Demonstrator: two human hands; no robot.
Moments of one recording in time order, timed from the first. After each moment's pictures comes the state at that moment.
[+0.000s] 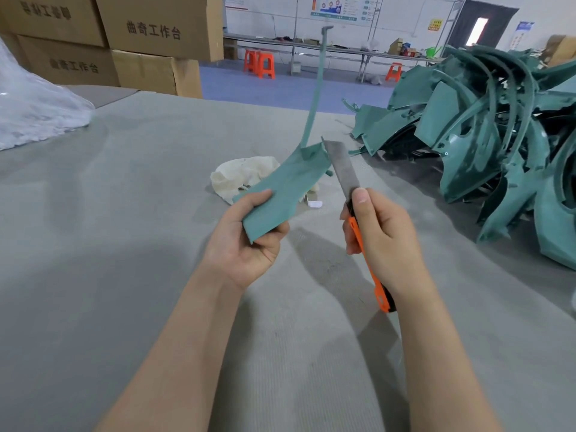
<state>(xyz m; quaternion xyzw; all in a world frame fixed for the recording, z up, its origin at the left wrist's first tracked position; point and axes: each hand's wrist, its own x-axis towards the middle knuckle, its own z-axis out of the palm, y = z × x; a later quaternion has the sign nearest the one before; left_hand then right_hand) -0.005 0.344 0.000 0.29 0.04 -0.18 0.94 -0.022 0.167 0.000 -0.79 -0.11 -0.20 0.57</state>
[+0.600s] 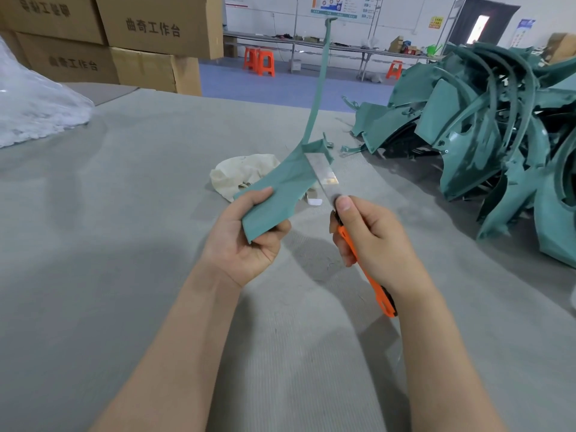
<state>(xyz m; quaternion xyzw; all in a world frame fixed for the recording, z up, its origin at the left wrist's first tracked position) -0.004 0.346 -0.001 0.28 0.02 -0.20 0.94 -0.024 0.168 0.000 -0.80 -0.15 -0.12 0.56</state>
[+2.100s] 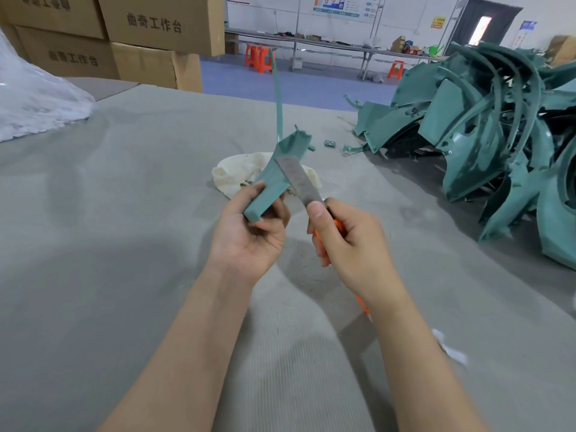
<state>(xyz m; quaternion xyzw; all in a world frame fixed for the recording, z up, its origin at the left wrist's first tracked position) -0.008 0.340 0.005 0.16 0.05 -0.18 0.97 -0.023 0.197 -0.010 -0.81 -0.18 -0.18 0.53</state>
